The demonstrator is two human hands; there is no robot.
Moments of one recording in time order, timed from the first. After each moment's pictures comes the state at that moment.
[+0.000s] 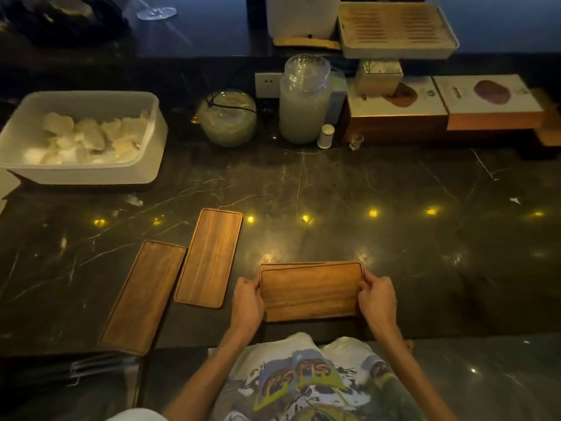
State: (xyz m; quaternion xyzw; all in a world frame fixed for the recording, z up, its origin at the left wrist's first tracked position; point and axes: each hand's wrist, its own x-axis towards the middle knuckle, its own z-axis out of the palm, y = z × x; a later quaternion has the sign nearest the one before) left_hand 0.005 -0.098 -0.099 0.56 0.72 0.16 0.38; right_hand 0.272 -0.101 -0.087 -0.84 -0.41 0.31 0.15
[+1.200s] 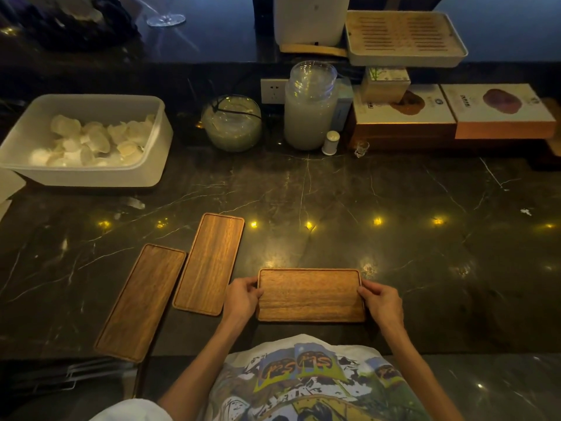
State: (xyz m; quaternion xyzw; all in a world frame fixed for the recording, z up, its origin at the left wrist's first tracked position) left_hand -0.008 -0.069 -0.111 0.47 0.73 0.18 0.46; right_hand 0.294 -0.087 -0.118 -0.82 -0.32 0.42 0.22
